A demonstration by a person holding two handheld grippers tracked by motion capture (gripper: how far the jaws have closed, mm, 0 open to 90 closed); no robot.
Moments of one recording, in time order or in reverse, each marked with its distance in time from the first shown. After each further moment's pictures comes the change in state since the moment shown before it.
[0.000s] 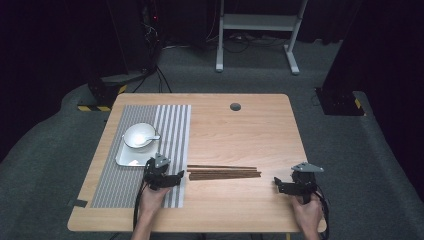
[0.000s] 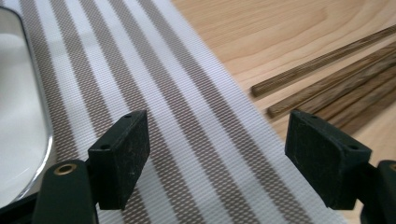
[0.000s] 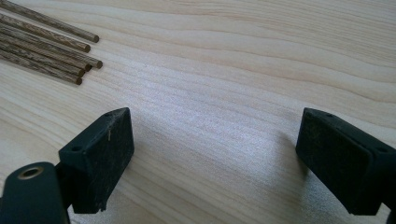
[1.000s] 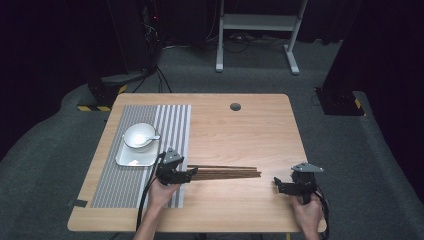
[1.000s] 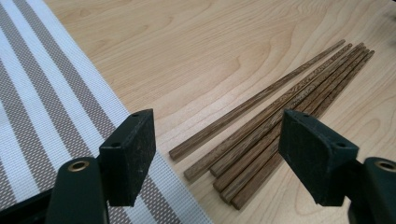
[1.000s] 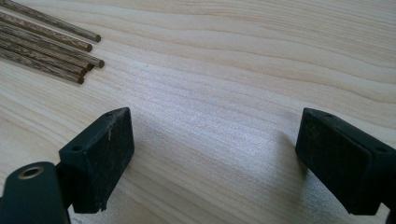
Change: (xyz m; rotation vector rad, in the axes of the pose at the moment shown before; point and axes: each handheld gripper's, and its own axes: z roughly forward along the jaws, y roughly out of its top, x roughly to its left) left arm -0.024 0.032 0.006 -0.058 -0.171 0.073; right arm 0.000 0.000 0.000 0.000 0.002 -0.005
